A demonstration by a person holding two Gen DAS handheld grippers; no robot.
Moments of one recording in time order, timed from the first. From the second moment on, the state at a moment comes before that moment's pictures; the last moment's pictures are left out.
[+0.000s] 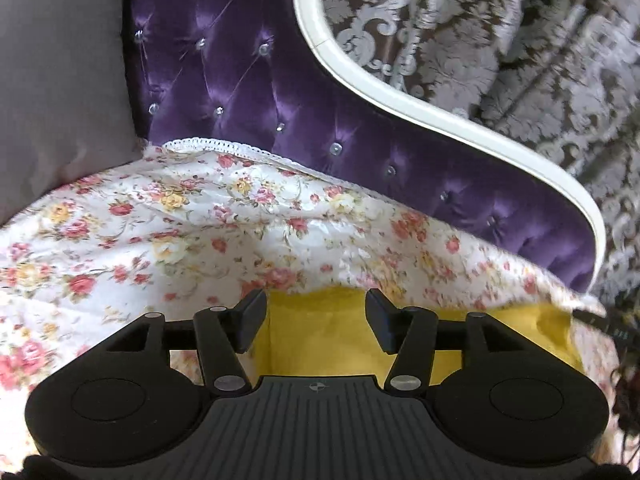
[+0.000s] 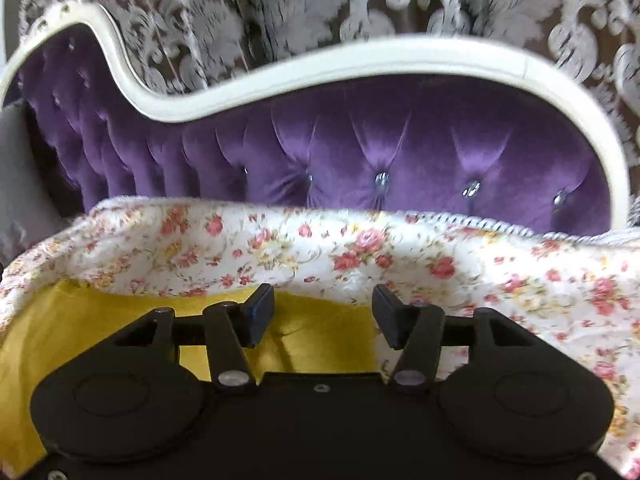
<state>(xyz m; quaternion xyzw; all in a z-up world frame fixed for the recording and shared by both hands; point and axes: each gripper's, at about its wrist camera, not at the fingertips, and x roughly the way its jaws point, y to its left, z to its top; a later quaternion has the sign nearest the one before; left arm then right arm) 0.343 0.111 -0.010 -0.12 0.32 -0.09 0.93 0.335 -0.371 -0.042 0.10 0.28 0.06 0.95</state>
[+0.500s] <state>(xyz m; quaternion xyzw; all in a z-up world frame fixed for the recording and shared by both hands) 0.252 0.074 -0.065 -0.03 0.38 -0.14 0.91 0.315 -0.350 -0.079 0.07 0.34 0.08 0.94</state>
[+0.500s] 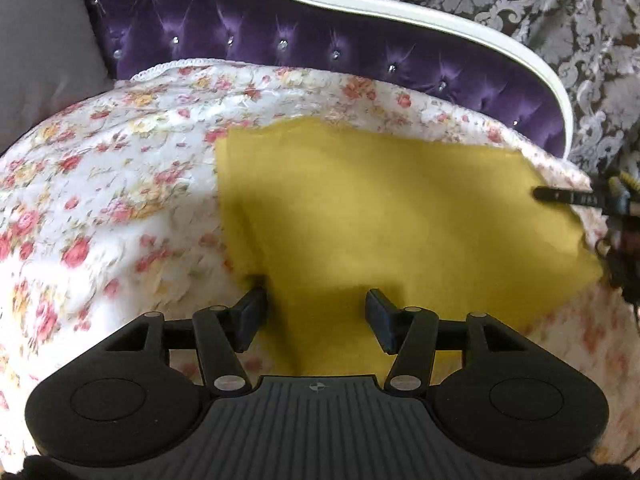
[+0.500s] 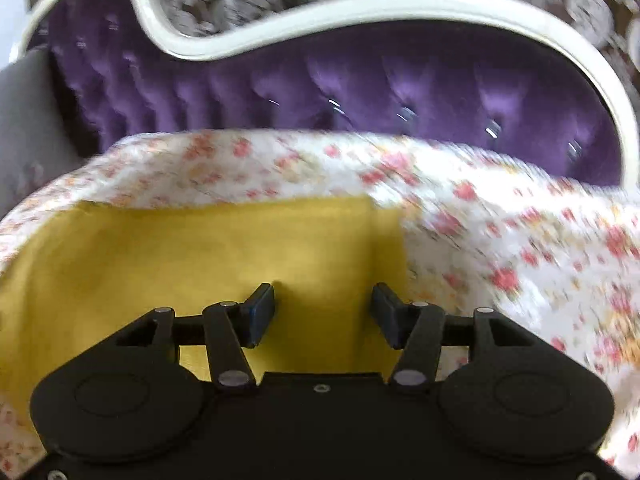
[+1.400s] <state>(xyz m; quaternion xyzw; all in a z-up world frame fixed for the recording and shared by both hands) 0.217 0.056 -0.071 -0.04 0.35 -0.19 0.92 0.192 -0.374 -0.084 0.20 0.29 0.12 0.93</state>
